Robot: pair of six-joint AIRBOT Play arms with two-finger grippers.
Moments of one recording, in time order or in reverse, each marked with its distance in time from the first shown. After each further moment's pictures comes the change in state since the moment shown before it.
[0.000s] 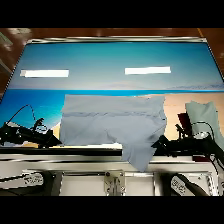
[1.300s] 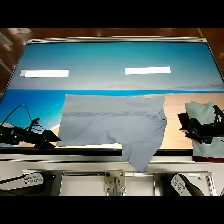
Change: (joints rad) left arm 0.044 0.034 0.008 0.032 0.012 0.021; right arm -0.207 0.106 0.440 -0.235 0.237 0.161
